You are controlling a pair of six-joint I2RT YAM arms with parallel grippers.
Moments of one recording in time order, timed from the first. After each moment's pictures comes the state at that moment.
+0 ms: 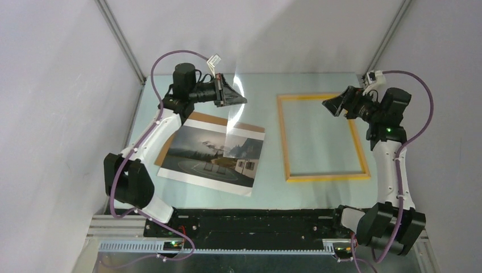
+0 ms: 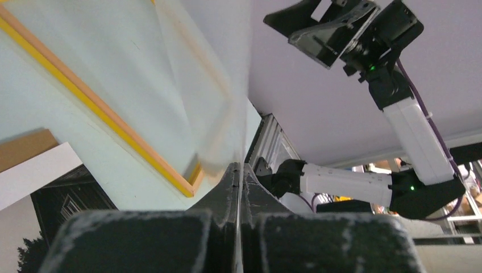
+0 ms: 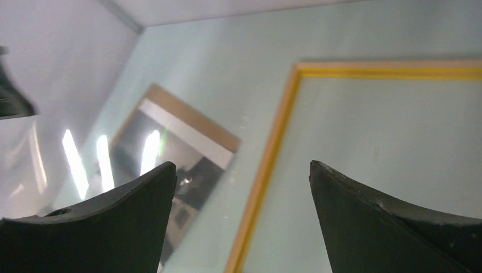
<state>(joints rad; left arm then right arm) -0.32 1.55 1.37 -0.07 0.96 -0.69 -0.25 1.16 1.06 -0.16 -0.83 0.30</state>
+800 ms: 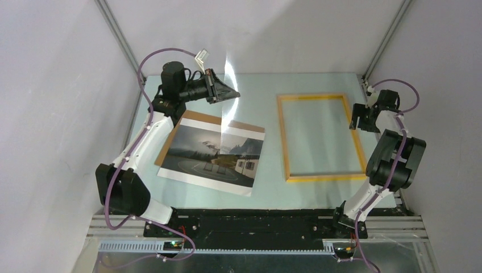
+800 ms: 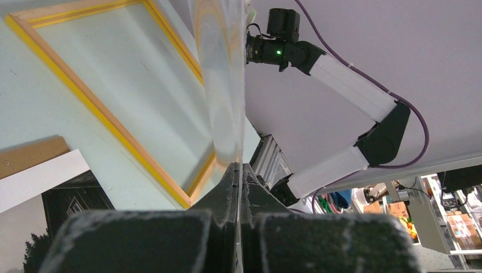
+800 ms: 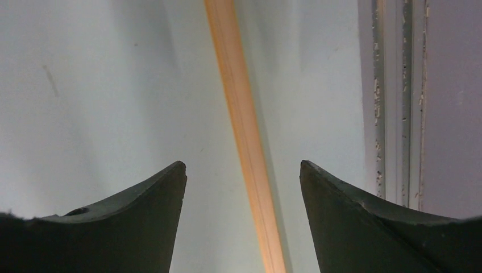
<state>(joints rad) -0.27 1.47 1.36 -0.07 0.90 -0.76 -0.38 1.75 1.25 -0.44 -0.16 -0.17</state>
